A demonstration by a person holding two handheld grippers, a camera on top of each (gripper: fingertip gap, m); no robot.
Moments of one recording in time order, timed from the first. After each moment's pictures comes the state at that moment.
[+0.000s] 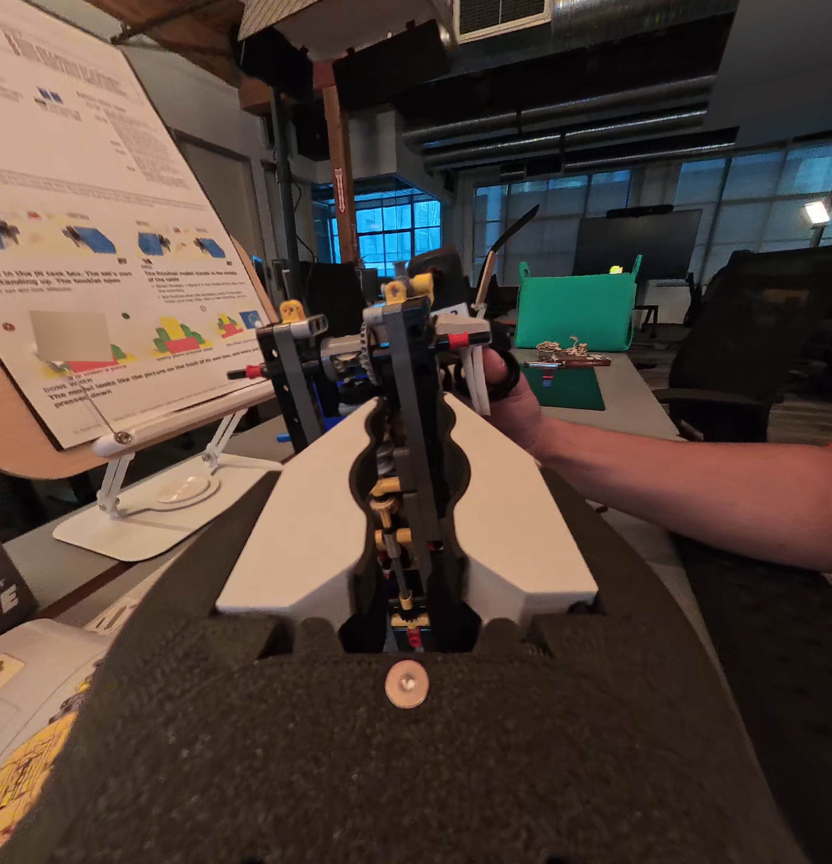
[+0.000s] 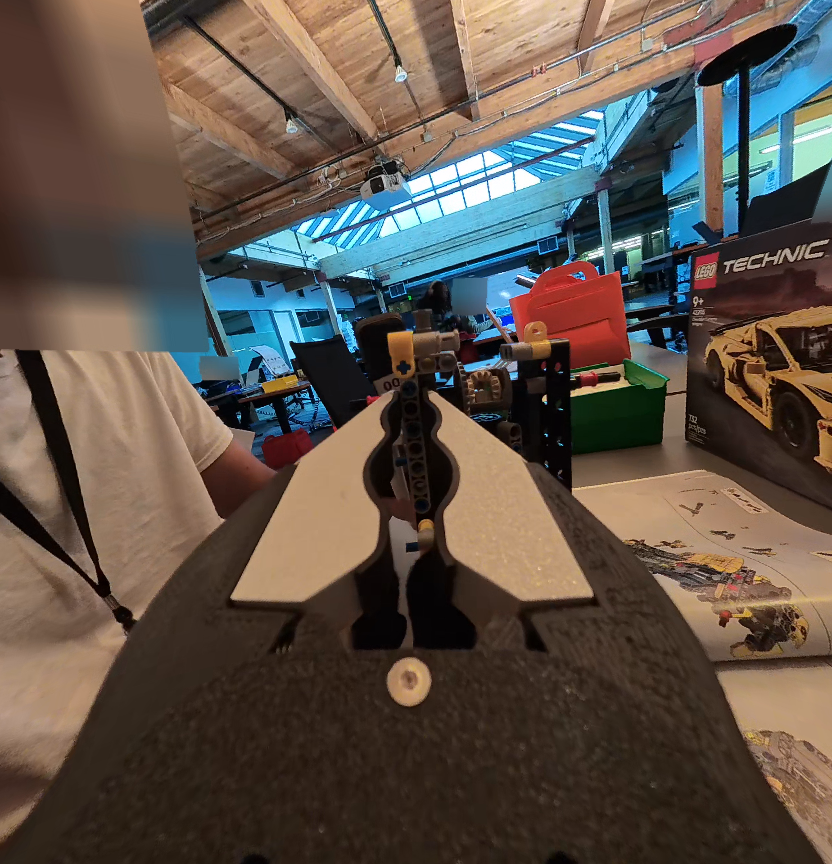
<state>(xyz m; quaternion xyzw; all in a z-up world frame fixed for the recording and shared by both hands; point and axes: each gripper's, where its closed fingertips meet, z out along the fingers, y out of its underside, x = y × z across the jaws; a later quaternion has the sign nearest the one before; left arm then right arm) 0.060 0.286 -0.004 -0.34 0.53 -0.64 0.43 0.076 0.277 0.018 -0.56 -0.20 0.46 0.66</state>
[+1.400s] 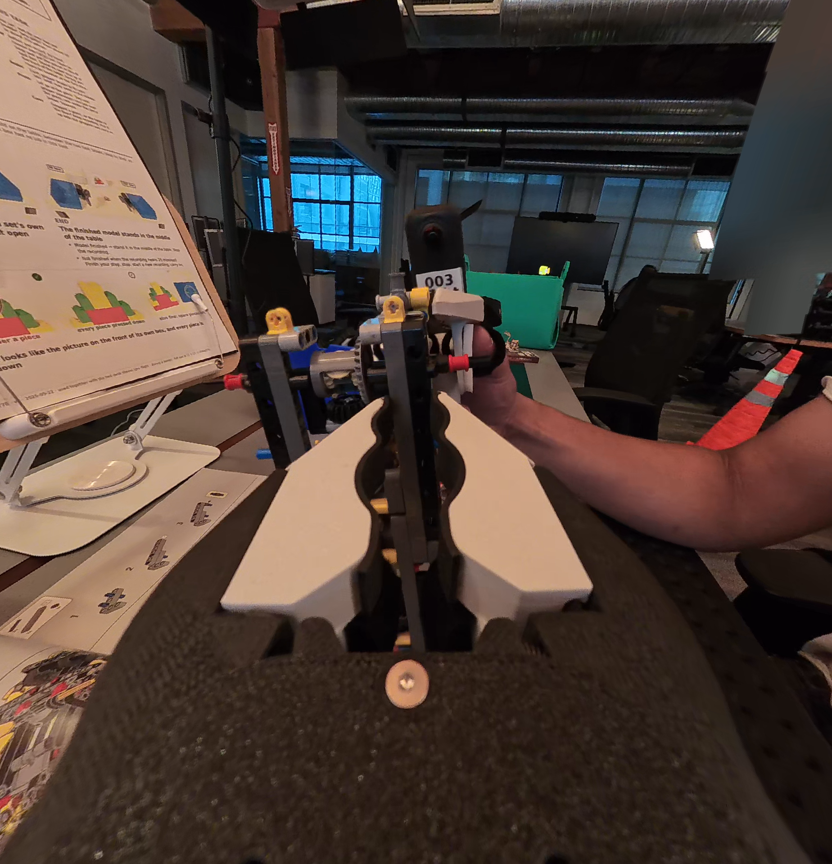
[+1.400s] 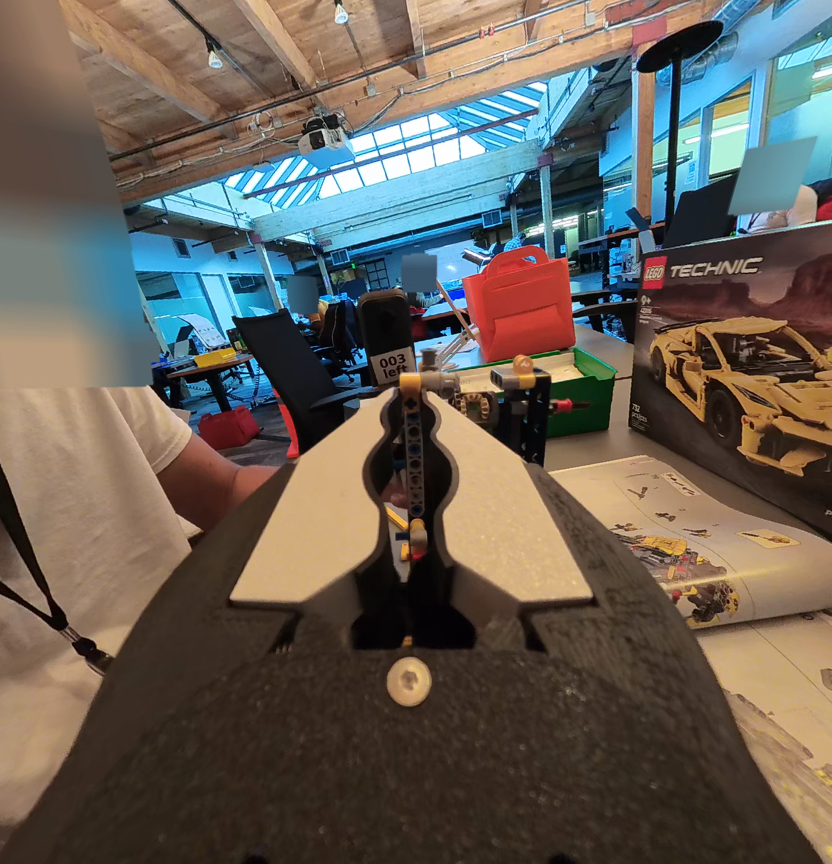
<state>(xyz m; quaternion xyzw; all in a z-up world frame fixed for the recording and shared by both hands) 0.047 0.285 0.003 -0.34 0.55 -0.68 0.35 0.069 0.275 0.032 -0.60 -0.20 0.39 0.67</state>
